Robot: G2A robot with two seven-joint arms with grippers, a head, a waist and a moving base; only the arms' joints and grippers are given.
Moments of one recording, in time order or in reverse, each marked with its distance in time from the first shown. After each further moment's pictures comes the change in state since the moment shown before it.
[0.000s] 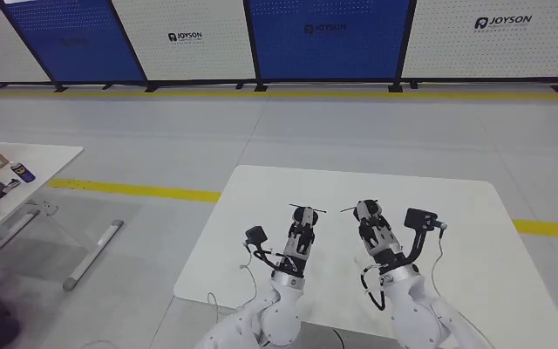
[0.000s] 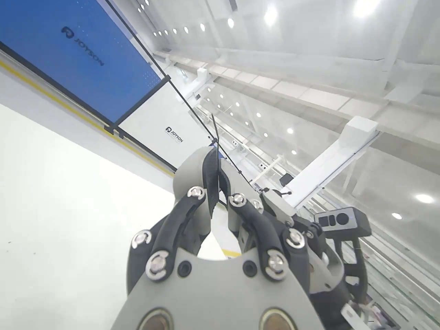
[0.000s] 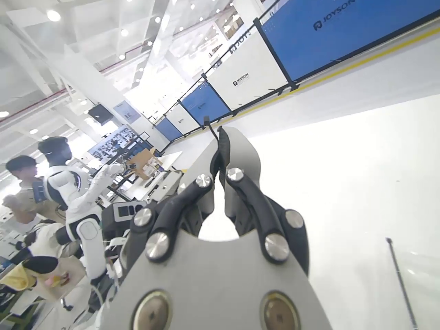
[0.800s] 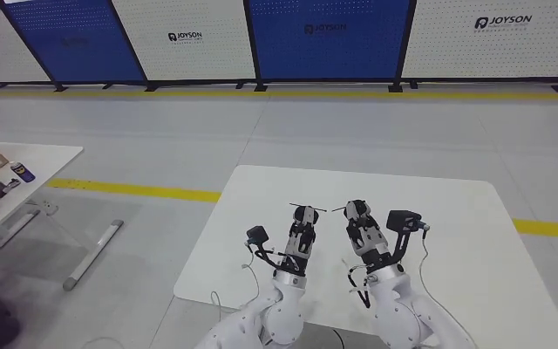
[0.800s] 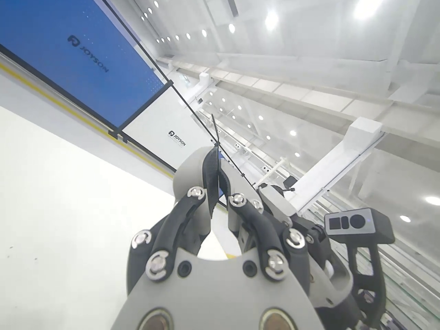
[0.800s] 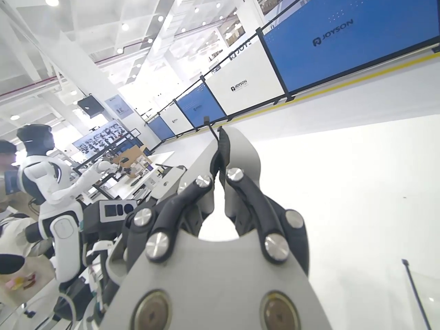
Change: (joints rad) left arm -0.004 -0.003 0.003 0.007 0.004 0.004 0.008; right arm 0.019 -0.034 -0.046 0.049 -0.077 0.017 -0.013
